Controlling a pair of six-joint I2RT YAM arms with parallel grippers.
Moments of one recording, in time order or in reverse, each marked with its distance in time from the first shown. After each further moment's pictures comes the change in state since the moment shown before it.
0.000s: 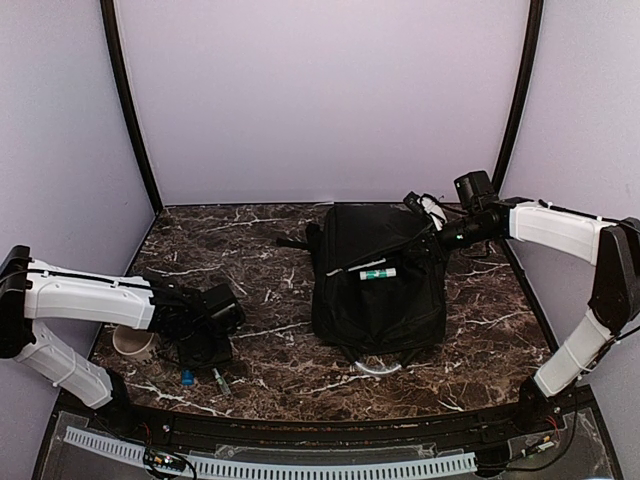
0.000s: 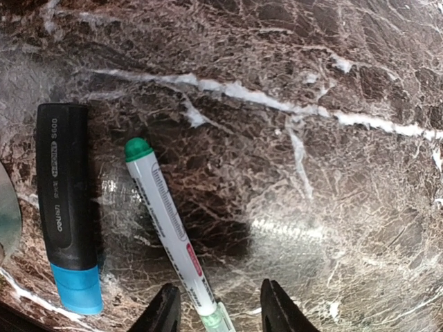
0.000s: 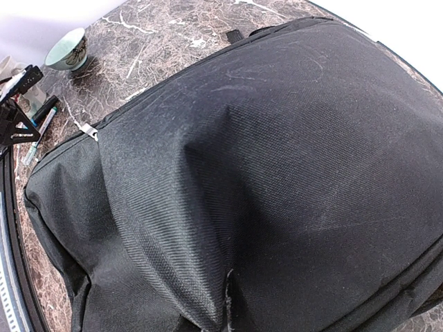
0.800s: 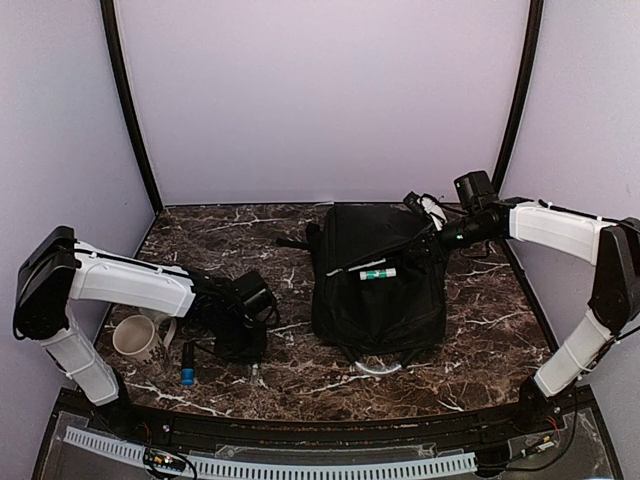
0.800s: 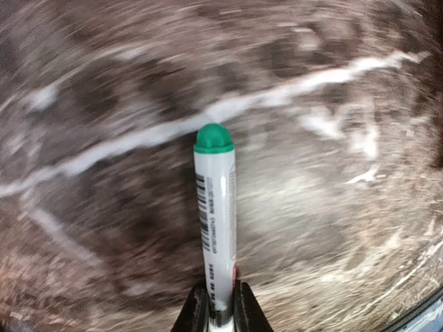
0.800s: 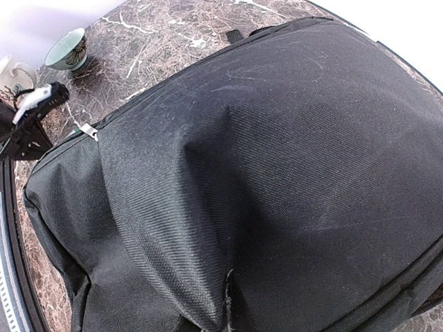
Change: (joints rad) left arm 0.016 0.232 0.132 0.187 0.151 0.330; right arm 0.000 0.000 0.000 0.000 0.001 0.000
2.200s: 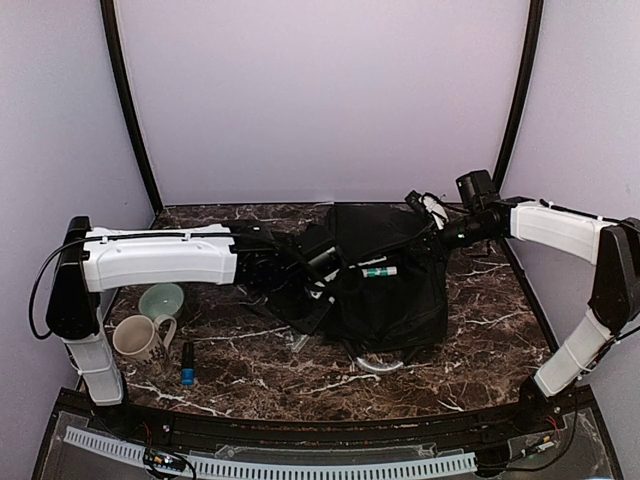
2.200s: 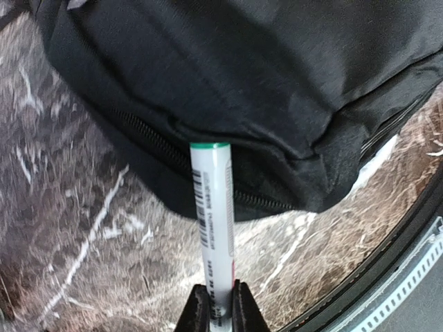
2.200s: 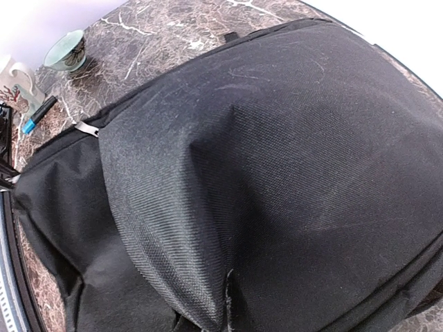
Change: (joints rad) left arm -0.190 0.221 0.677 -0.321 -0.119 0.517; right arm -0.007 0.000 0.001 0.001 -0.006 -0.013
